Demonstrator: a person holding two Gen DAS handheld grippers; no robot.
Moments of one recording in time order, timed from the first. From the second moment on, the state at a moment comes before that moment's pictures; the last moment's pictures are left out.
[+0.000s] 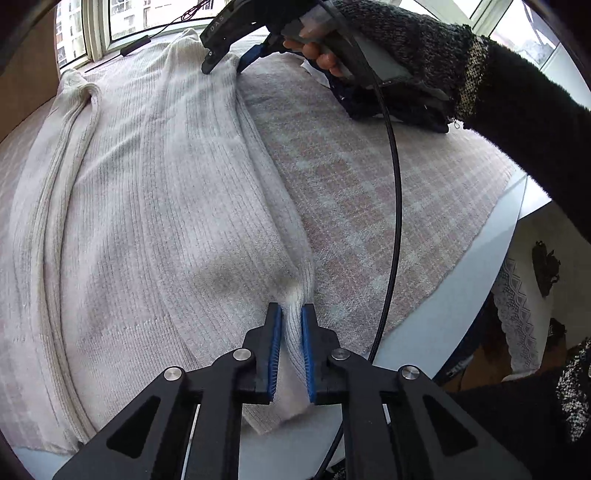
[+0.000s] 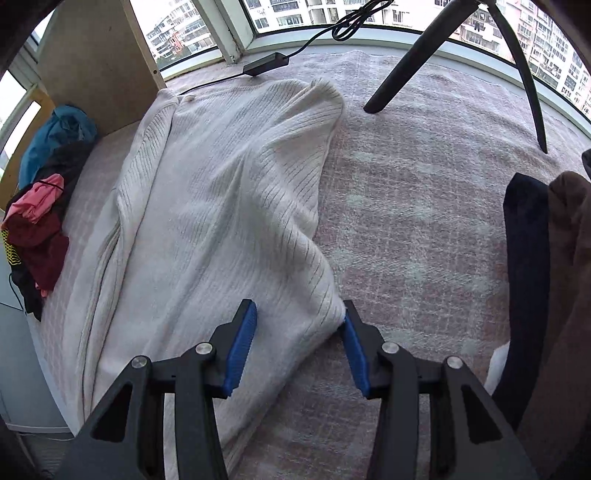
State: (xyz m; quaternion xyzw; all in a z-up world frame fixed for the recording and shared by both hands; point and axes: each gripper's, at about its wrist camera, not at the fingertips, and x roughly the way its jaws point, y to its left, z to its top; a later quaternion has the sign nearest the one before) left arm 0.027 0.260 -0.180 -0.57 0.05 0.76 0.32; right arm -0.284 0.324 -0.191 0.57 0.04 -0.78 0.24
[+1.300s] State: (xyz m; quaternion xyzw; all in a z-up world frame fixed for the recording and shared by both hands) left arm 0.017 0.114 -0.201 -0.58 -0.22 0.76 0.19; right arm -0.282 0.144 -0.177 0.59 0.19 -0.73 0.29
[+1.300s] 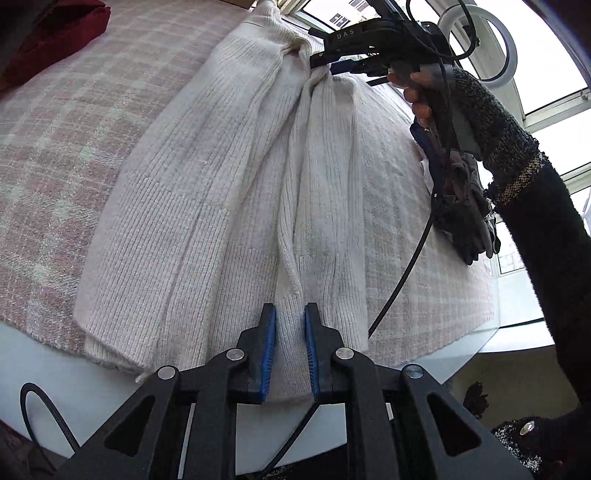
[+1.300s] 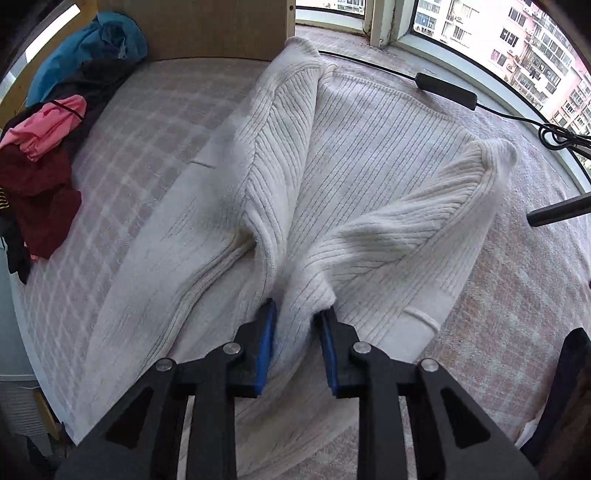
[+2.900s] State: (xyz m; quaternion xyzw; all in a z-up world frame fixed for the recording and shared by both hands) left arm -0.082 0.168 -0.165 -0.57 -0.07 0.79 0.21; right arm -0.327 0.207 -0.176 0.55 0.07 -0.78 0.30
